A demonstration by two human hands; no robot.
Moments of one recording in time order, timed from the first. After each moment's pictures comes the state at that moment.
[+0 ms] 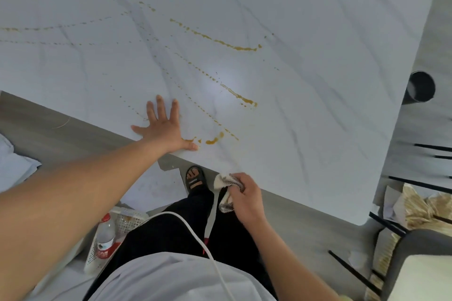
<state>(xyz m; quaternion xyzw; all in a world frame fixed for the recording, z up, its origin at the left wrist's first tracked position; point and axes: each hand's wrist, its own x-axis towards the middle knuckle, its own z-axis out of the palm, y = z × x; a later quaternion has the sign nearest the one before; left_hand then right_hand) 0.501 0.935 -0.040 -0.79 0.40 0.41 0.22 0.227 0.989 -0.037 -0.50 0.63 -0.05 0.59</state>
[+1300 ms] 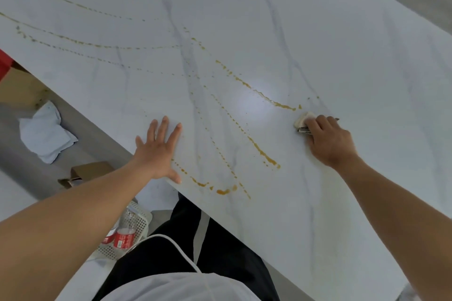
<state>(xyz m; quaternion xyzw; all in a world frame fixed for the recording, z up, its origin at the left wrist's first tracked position) 0.572 0.927 -0.028 -0.79 0.39 0.39 0.26 0.248 0.611 -0.080 -0.94 0.31 0.08 0.11</state>
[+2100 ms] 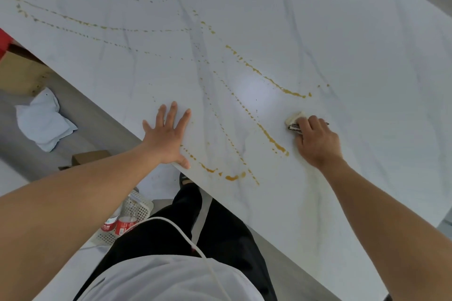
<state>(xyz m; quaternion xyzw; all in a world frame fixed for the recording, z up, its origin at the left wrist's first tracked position) 0.576 0.935 -0.030 -0.79 0.41 0.39 0.24 0.265 0.678 -0.083 -0.93 0.34 0.07 0.13</state>
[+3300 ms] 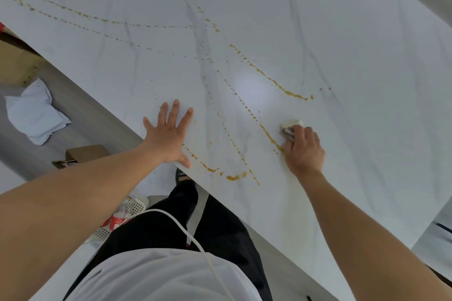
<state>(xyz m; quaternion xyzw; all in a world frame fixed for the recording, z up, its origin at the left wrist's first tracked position) 0.579 0.938 -0.035 -0.79 0.41 0.40 0.21 0.286 0.729 -0.080 -0.87 0.47 0.04 0.15</state>
